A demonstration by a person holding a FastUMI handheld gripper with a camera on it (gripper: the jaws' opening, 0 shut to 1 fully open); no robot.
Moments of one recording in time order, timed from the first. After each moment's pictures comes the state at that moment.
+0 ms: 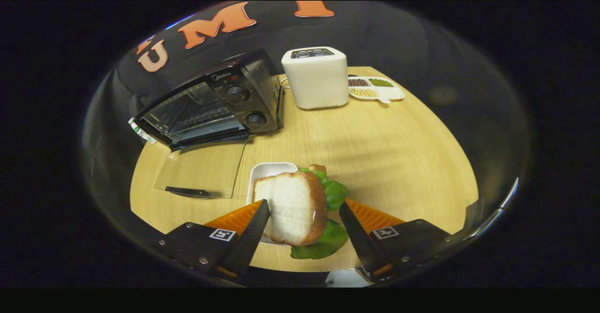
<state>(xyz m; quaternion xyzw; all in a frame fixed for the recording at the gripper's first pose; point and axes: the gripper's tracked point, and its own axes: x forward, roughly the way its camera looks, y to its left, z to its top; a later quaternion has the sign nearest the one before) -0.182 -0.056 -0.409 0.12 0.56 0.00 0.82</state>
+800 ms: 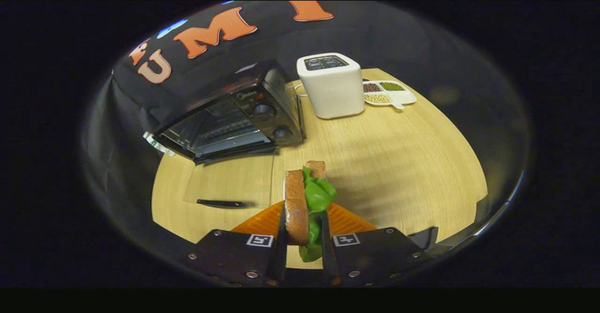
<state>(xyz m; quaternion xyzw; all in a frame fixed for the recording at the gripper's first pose) -0.154 -0.027 -0.357 0.17 0.54 0.01 0.82</state>
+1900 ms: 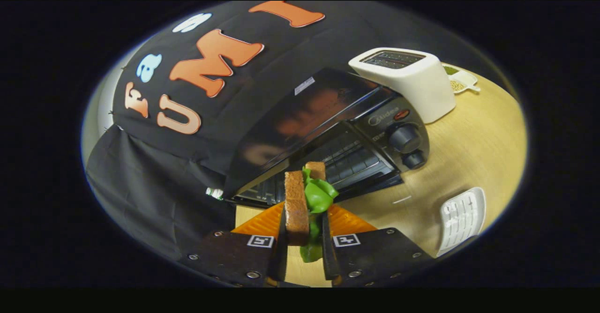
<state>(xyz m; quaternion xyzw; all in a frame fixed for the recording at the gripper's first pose) -0.021 0.142 -0.341 0.40 0.45 0.05 0.80</state>
